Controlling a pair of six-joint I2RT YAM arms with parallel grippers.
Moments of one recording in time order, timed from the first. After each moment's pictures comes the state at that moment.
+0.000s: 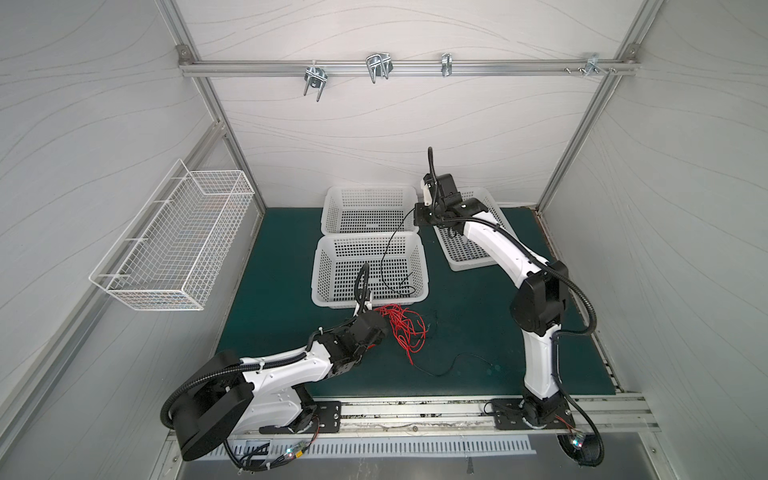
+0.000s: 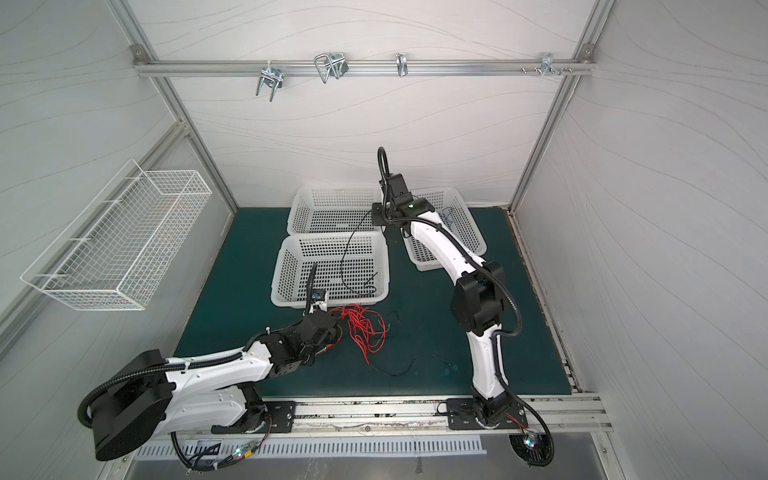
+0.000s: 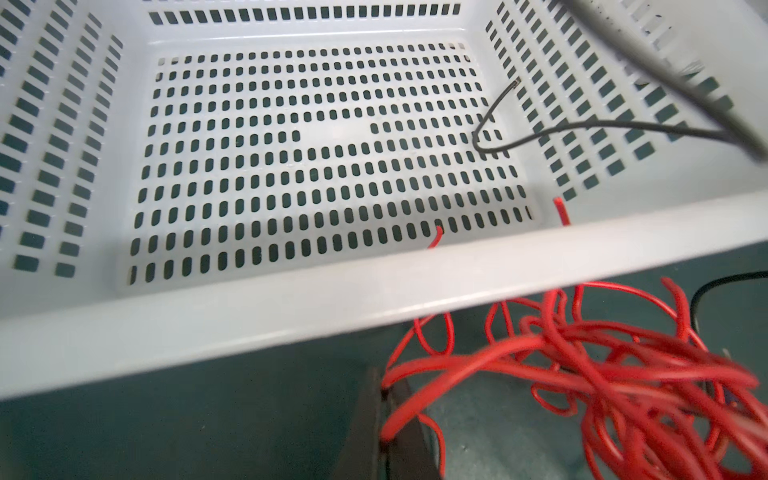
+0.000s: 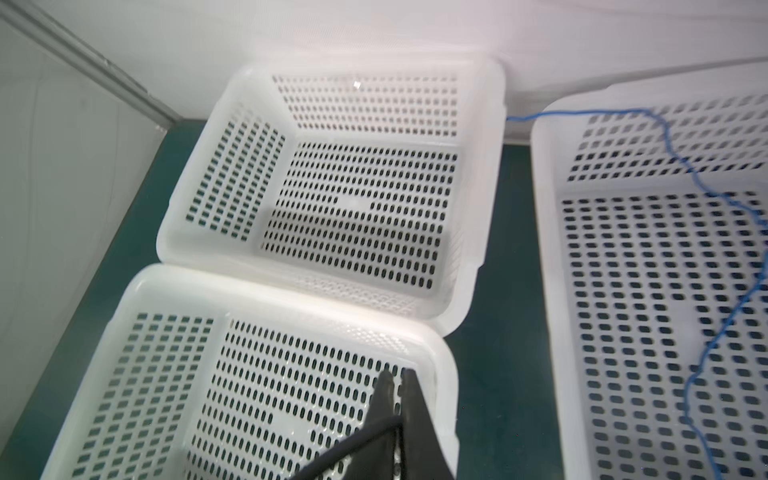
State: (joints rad) left arm -0.86 1.17 0.39 -0.02 -0.50 -0.59; right arm 0.57 2.06 2.07 -0.66 -0.01 0.33
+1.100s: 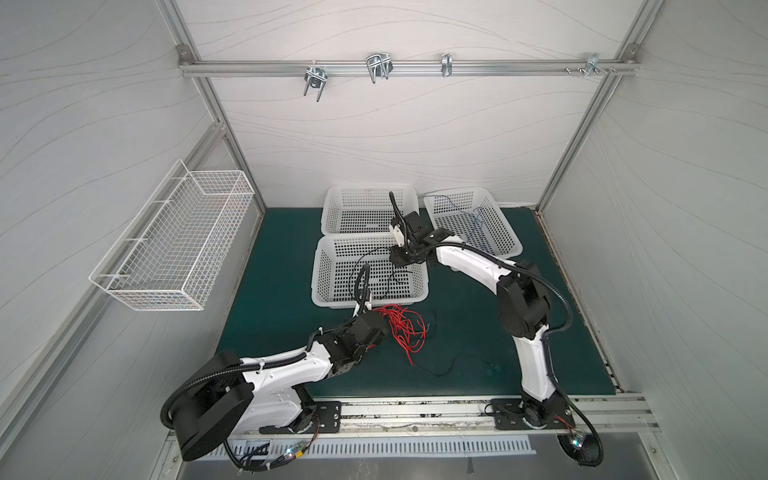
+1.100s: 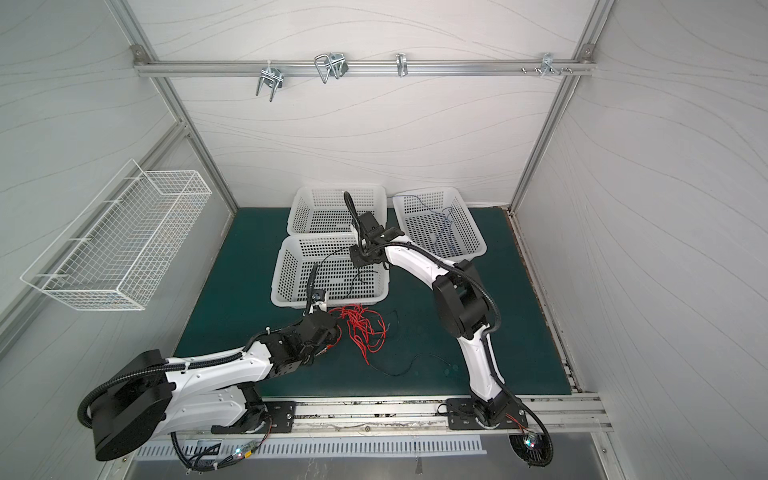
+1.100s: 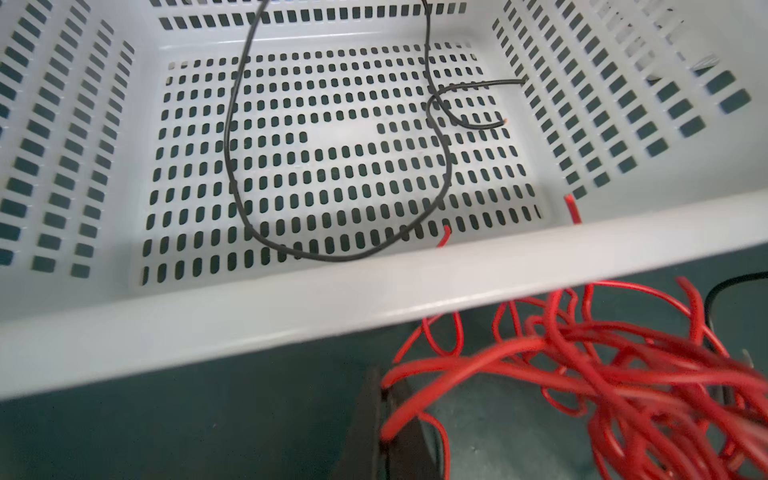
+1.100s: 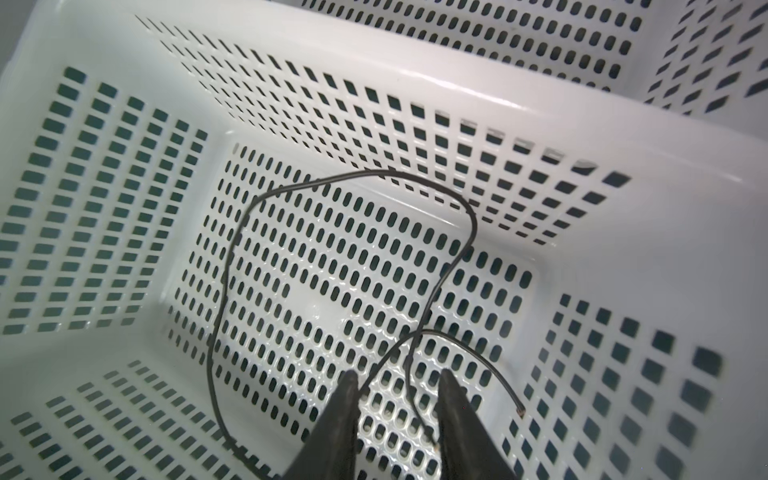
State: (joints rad) left arm -0.86 1.17 0.39 -0.03 -0.52 -0.58; right arm 0.73 2.08 1.76 -0.59 -0.10 0.25
